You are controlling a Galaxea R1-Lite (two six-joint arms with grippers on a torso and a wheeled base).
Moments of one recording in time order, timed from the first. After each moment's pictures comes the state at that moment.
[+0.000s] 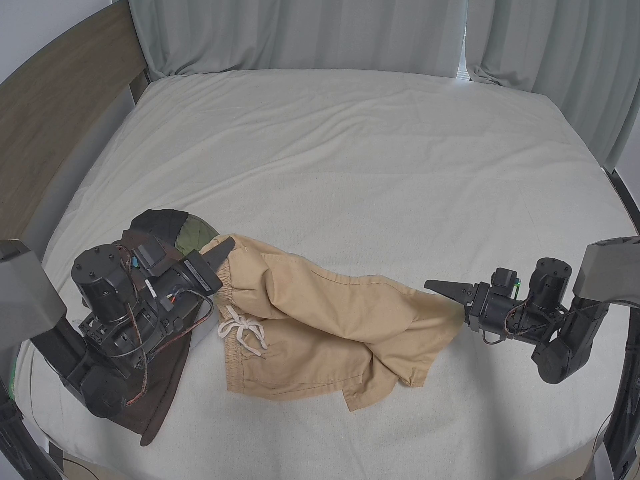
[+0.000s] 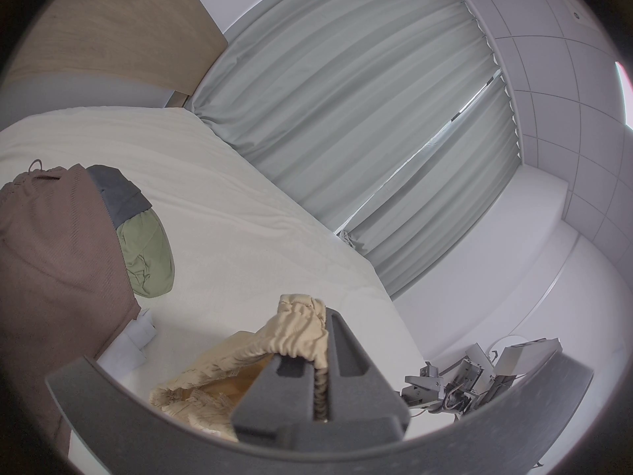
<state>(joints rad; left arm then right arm) -0.38 1.94 -0.44 -1.55 -0.11 -0.65 0.19 2.22 -0.51 -1.54 0.69 0.85</state>
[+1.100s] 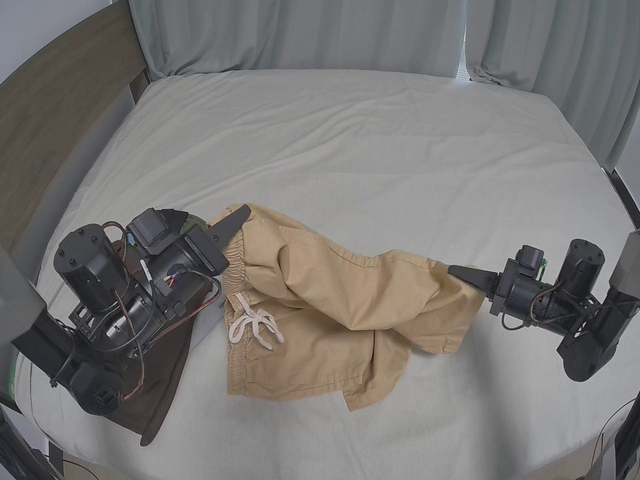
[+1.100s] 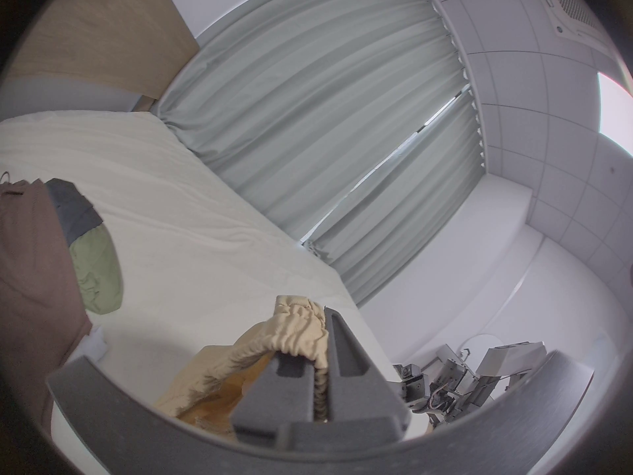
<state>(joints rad) -0.45 1.85 -0.50 -1.55 -0.16 -0.66 0.19 2.01 -0.43 -1.54 0.68 0.91</state>
